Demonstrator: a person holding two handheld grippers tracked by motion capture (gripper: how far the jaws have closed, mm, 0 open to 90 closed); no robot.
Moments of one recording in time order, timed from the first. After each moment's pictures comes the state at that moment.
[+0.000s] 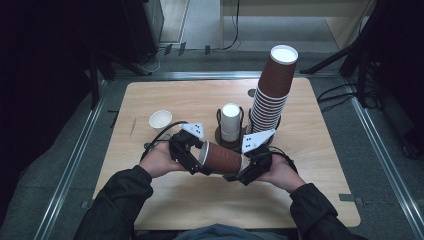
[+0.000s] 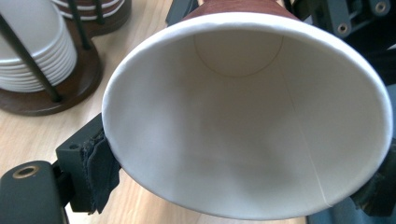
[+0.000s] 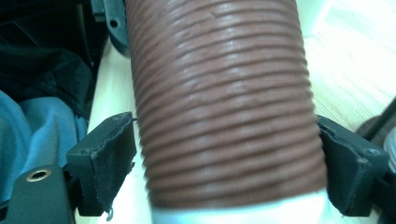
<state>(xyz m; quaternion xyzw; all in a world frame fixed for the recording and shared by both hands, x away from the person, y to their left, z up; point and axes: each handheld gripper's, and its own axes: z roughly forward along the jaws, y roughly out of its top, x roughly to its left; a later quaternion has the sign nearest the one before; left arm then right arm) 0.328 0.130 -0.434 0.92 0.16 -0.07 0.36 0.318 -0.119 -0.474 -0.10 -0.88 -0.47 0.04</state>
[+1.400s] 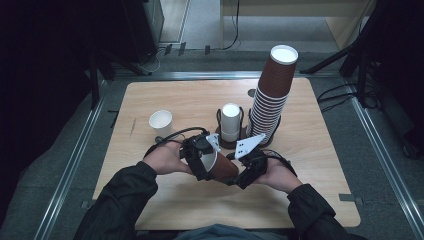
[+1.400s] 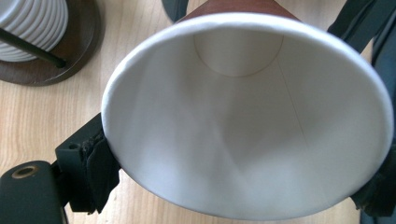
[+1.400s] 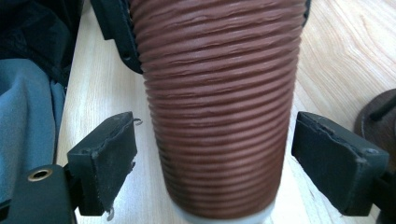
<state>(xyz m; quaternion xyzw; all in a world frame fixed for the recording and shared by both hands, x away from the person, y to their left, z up) 0.326 0.091 -0.445 0.97 0.11 -0.02 0.20 0.316 -0.107 -0.488 -0.09 -0.91 -0.41 0.03</state>
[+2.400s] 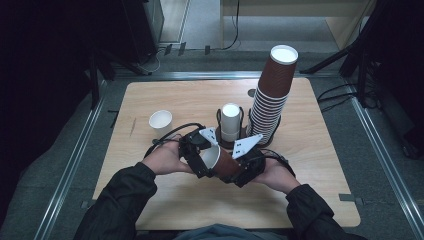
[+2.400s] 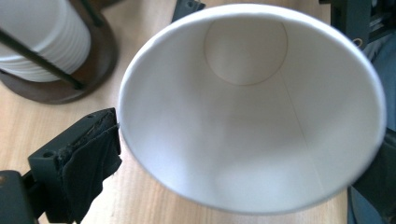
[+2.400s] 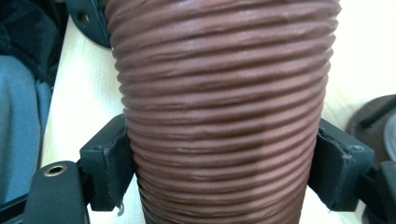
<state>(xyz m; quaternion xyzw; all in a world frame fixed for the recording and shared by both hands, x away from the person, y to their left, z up) 0.327 0.102 -0.433 0.95 0.14 -0.01 0.27 0.317 -0.103 -0.488 -0.08 -0.91 -0.41 0.00</state>
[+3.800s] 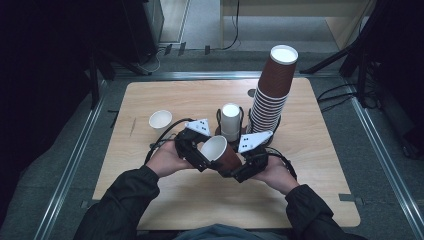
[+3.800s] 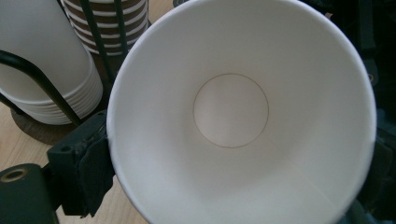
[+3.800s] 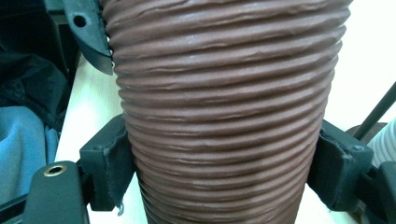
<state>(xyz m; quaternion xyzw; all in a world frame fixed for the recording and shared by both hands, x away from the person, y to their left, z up) 0.327 0.113 -0.428 0.90 0.18 -0.03 0.39 0.321 -0.110 -0.481 -0.10 -0.87 -0.49 0.00</state>
